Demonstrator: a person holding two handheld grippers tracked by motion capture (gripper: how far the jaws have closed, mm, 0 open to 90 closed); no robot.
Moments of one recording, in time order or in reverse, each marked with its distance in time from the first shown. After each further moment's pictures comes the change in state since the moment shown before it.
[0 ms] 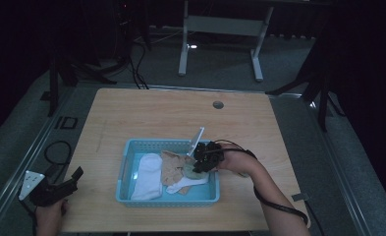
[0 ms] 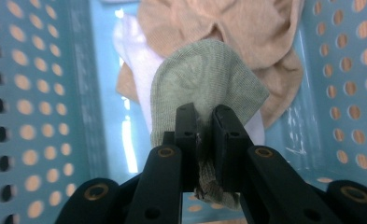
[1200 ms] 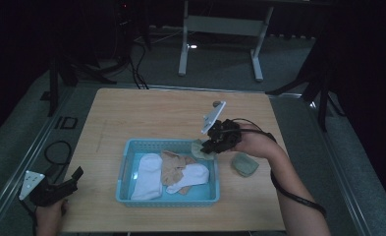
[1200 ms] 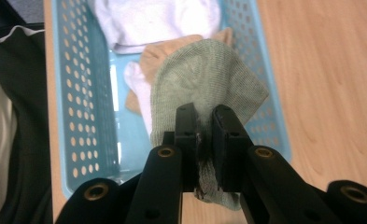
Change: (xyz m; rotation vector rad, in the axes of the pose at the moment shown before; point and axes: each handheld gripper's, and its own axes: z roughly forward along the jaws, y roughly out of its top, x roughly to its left) left arm 0.000 0.000 0.000 0.000 0.001 0.002; right arm 0.003 0.005 -0.102 -0.124 -0.104 -0.013
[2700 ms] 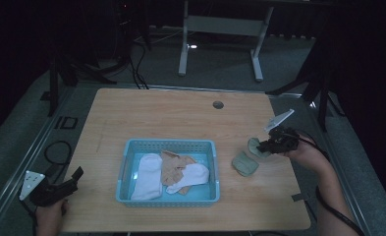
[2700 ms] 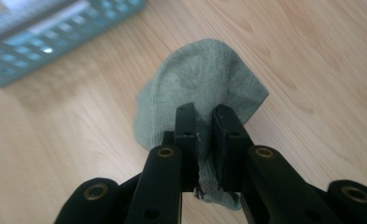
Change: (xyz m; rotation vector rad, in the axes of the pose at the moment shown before) left arm -0.001 0.000 0.000 0.002 0.003 0.003; right arm -0.045 -0.183 -0.028 0.012 -0.182 0.398
